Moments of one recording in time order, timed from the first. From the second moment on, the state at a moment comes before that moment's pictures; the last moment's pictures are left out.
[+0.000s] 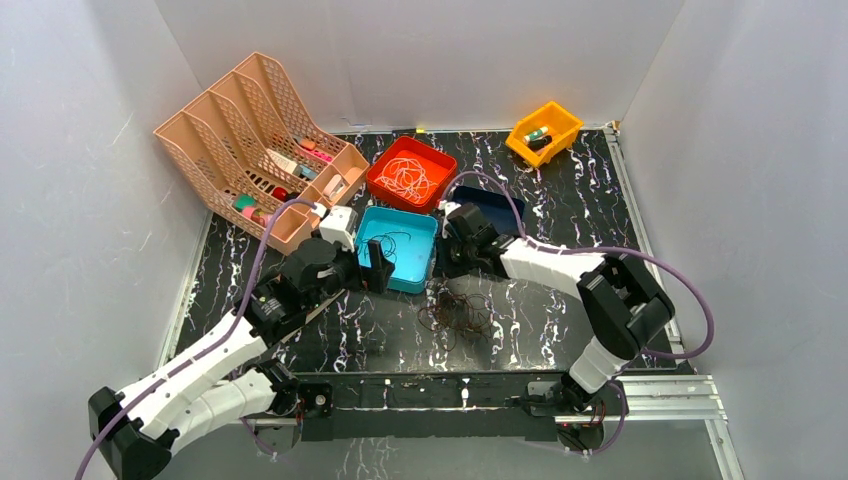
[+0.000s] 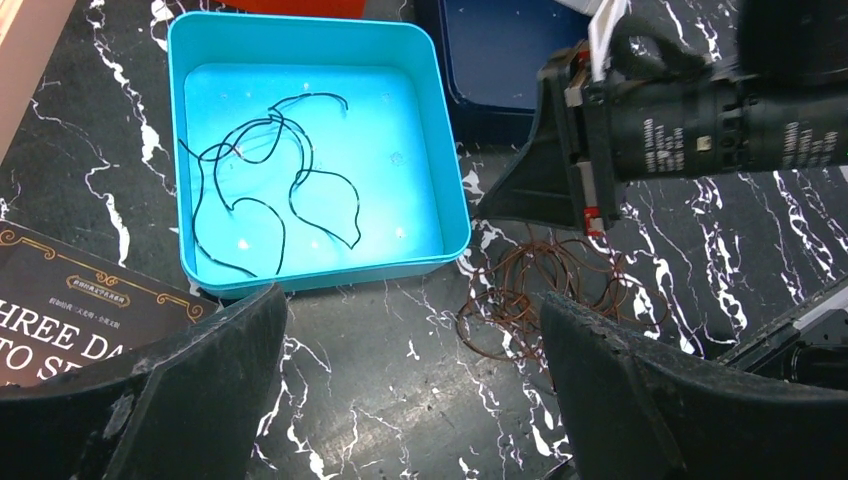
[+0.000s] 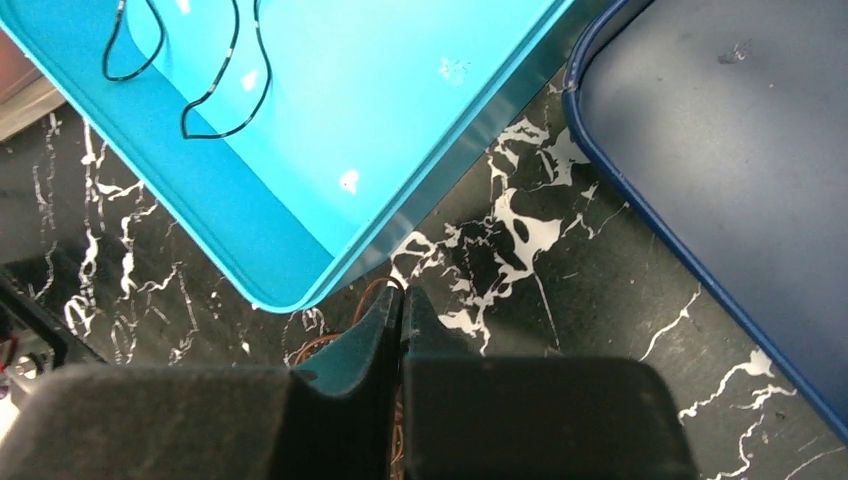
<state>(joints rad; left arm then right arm) -0.77 0.82 0.72 -0.34 -0.19 -0.41 0.74 1.63 0.95 -0.17 -0.18 0.41</state>
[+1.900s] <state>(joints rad) -1.06 1.49 0.55 0.90 -0.09 -0.05 0.74 0.93 1.18 -0.37 0.01 0.56</state>
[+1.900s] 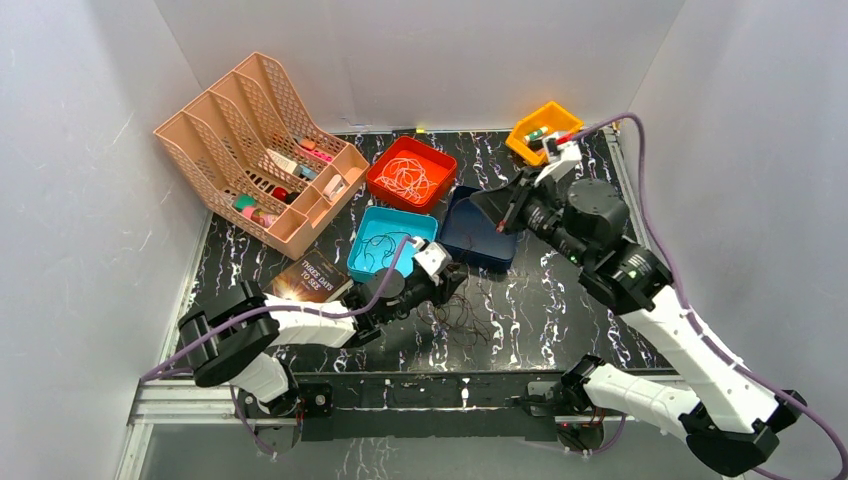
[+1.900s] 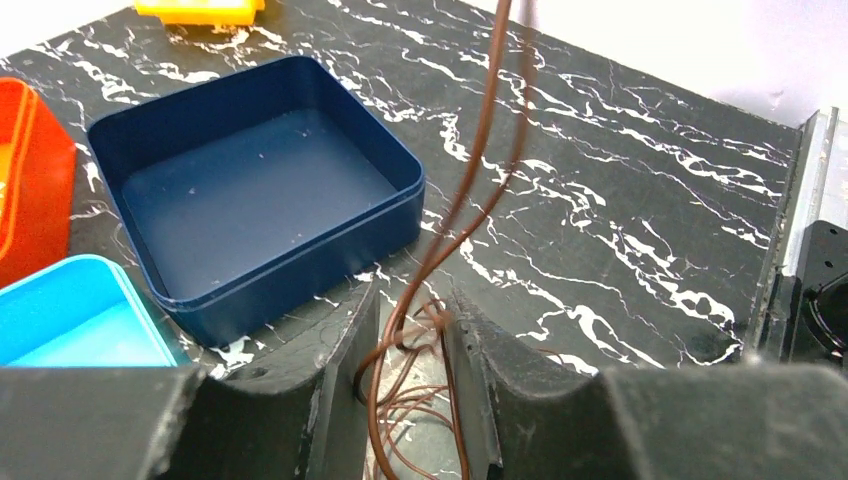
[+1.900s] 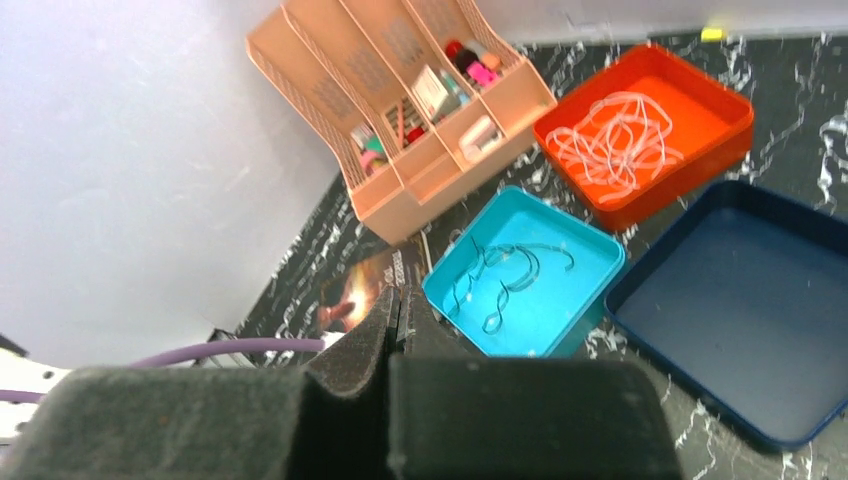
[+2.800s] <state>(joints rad) -1.07 1.57 0.43 0.93 -0.14 -0.21 0.74 0.93 1.53 -0.38 0.15 0.39</state>
